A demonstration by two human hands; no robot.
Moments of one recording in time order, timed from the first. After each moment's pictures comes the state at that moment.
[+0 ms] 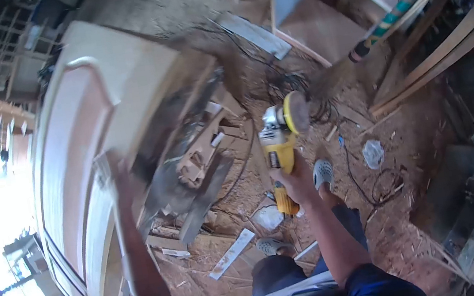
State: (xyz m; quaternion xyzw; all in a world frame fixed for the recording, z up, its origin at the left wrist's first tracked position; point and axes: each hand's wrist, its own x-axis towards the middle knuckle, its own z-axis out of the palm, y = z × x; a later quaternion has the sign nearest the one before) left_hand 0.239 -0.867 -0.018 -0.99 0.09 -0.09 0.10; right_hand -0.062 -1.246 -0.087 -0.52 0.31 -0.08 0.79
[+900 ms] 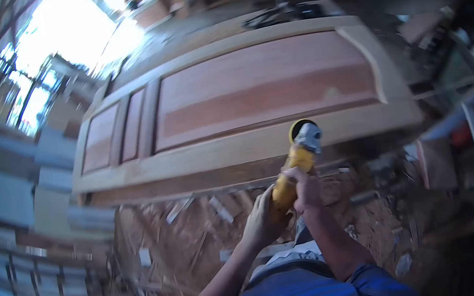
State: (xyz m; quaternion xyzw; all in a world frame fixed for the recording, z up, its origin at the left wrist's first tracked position) left_hand -0.091 -0.571 0.190 -0.91 0.02 -0.08 -0.41; right_hand 0.019 -0.705 0.158 -0.46 0.16 0.15 0.86
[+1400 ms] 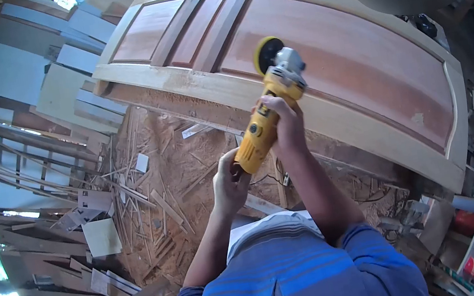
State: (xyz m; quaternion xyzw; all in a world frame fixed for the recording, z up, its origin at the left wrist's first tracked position) left_hand -0.163 -0.361 0.211 -0.76 -0.27 -0.25 -0.53; right_hand 0.036 -0.407 0.255 -0.36 -0.01 0.35 0.86
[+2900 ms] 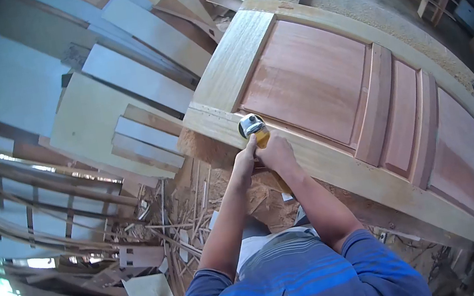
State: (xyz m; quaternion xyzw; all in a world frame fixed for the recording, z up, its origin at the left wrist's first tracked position) left_hand -0.236 0.687 0.120 -0.46 -0.45 -0.08 -0.76; right_hand -0.127 0.605 0.153 -0.86 -0.26 0.28 0.33
